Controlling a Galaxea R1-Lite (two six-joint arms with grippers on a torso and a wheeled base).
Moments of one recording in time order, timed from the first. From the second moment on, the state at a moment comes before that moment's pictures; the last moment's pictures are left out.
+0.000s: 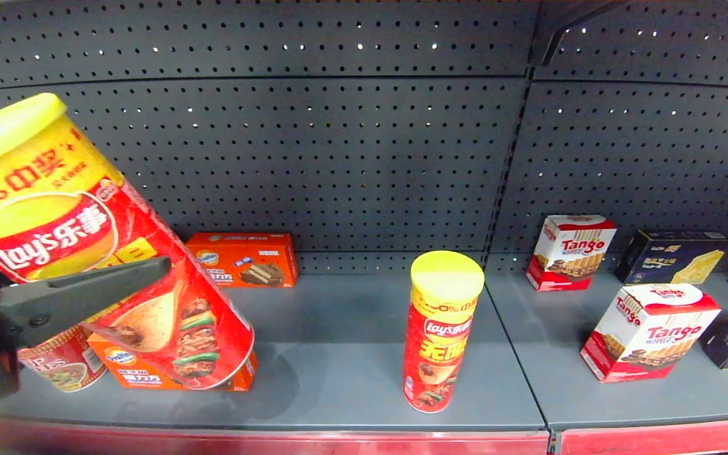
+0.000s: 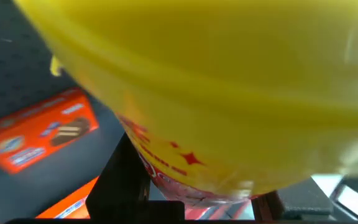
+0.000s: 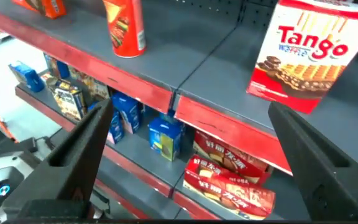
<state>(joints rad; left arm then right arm) -0.29 1.04 -0.75 -0.18 -0.44 0.01 0.64 0.17 -0.19 0.11 -0.11 -0.05</state>
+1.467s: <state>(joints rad) -0.46 1.40 -0.93 -0.19 -0.39 0.05 0.40 0.00 -0.12 0.20 -0.10 -0.04</state>
